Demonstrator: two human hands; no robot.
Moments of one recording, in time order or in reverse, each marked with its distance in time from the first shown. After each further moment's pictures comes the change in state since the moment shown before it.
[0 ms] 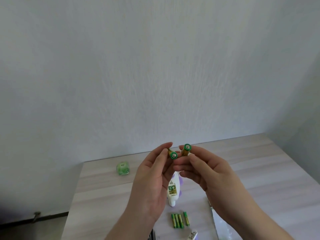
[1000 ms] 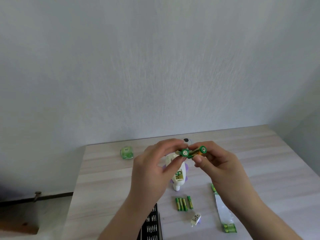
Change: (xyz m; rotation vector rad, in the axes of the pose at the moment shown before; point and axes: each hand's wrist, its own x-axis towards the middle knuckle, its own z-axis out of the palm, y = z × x) left_hand 0.009 0.005 -0.069 1.031 -0.202 0.915; right_hand 0.000 0.031 0.013 -0.380 0.024 -0.165
